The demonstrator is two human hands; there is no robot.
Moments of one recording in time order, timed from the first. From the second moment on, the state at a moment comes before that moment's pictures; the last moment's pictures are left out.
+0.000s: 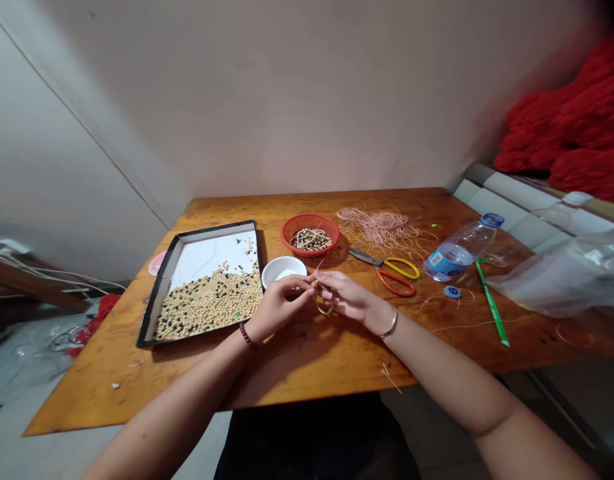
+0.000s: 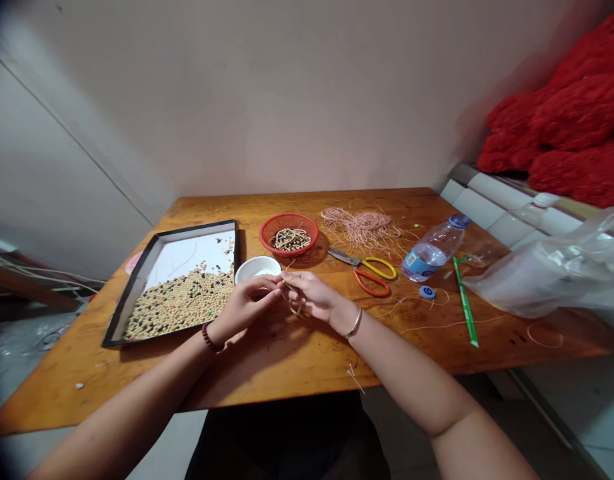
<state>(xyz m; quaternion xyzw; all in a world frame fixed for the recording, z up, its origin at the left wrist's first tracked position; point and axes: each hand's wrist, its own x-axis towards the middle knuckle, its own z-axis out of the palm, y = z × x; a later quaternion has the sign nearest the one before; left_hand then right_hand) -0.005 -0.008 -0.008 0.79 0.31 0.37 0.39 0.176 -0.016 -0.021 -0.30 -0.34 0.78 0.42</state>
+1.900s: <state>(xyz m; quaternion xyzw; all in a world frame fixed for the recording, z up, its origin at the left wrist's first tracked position) -0.004 -0.005 -0.013 0.69 0.42 0.44 0.39 0.166 -0.019 -0.011 -0.41 -0.42 0.61 0.53</state>
